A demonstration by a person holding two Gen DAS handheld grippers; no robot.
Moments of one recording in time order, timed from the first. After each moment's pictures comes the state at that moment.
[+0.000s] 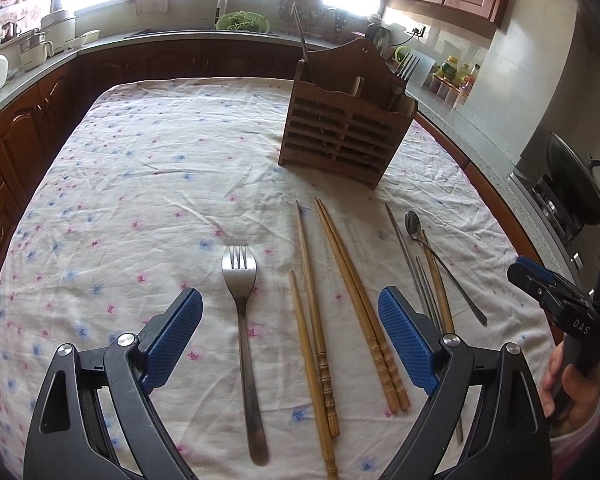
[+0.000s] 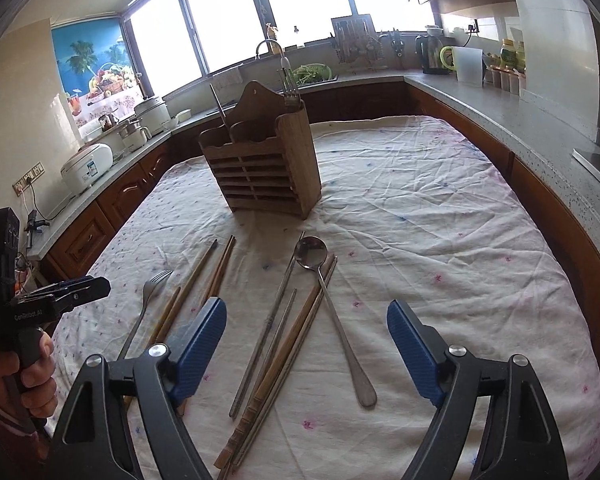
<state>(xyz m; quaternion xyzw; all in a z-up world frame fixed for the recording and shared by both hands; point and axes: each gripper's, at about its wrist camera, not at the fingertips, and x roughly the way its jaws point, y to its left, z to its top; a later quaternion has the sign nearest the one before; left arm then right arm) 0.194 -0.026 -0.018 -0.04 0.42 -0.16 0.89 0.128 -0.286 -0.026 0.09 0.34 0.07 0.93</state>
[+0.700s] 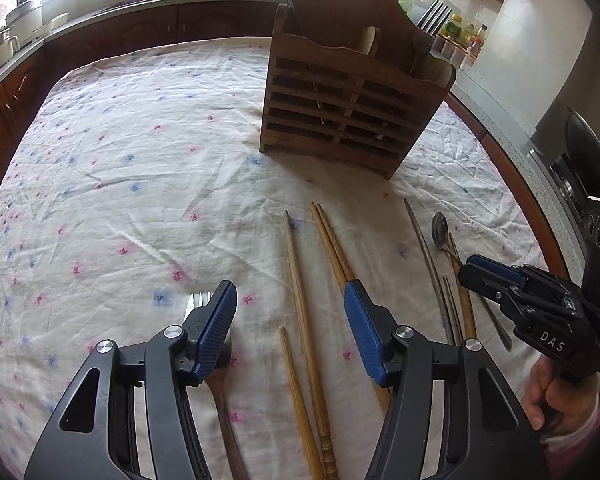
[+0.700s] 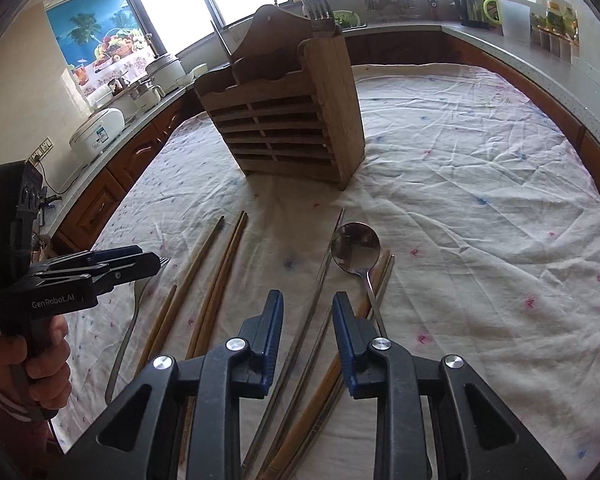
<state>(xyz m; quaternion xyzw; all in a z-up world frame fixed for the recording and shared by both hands) 0.282 -0.065 -0.049 0.00 0.49 -0.18 0.85 0.217 -0.258 -0.063 0.09 0.42 0.13 0.89</state>
